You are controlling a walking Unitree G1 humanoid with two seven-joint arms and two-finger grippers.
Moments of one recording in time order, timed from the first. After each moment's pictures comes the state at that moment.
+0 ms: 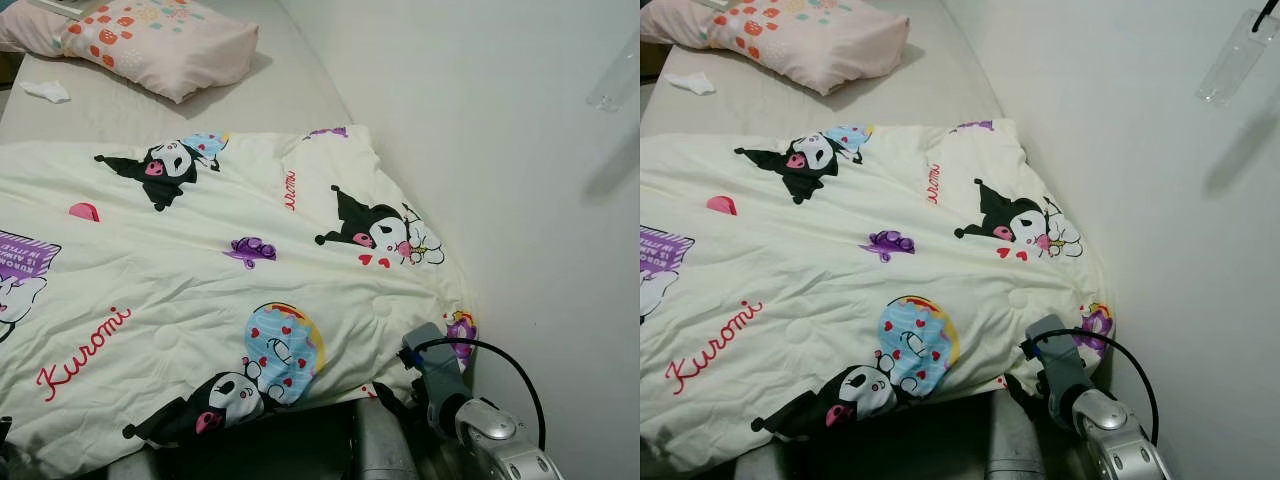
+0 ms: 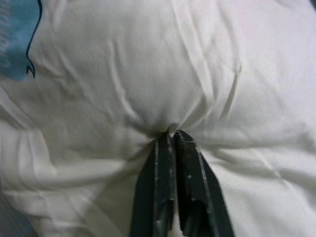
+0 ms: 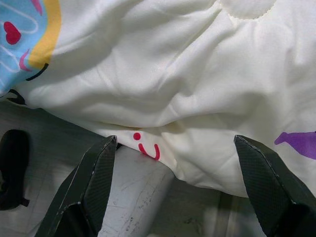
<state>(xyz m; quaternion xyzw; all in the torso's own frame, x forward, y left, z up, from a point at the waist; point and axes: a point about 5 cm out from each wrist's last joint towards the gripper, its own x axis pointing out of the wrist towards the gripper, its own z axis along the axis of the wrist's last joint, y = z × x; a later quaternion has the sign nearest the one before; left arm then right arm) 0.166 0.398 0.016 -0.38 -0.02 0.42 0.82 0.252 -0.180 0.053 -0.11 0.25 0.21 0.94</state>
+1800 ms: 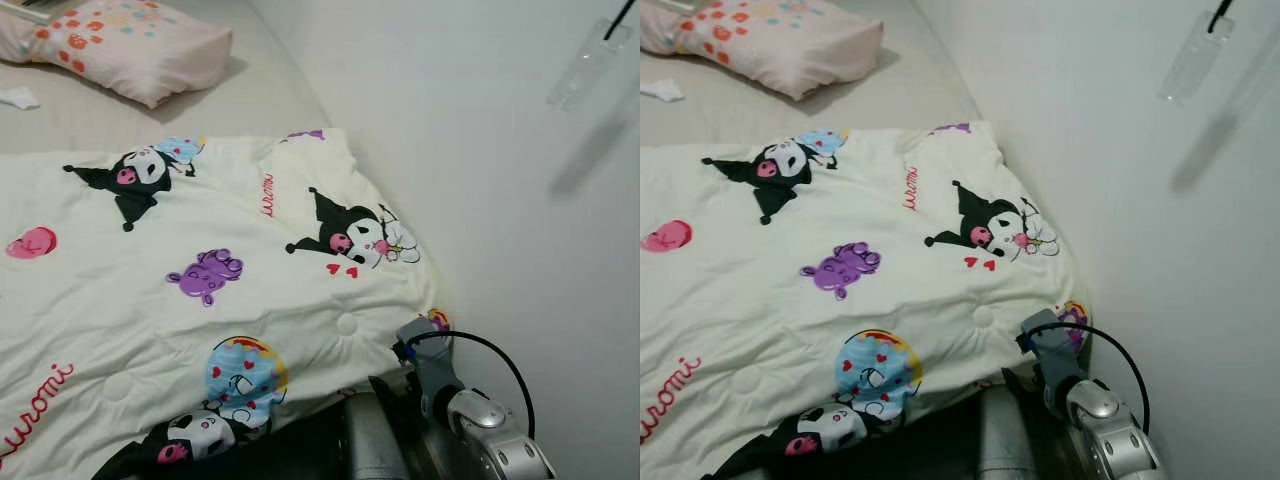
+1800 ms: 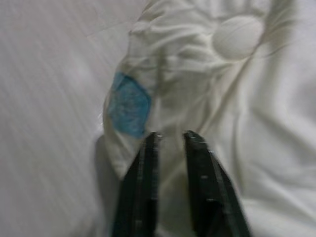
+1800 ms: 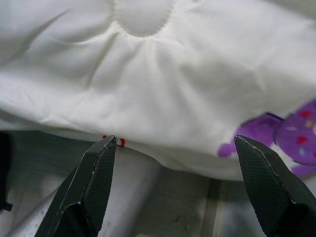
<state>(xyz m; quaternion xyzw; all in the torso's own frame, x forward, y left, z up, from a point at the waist) 0.077 0.435 0.013 -0.26 0.06 0.53 0.81 0.267 -0.178 0.046 -0.12 0.25 0.22 0.93</state>
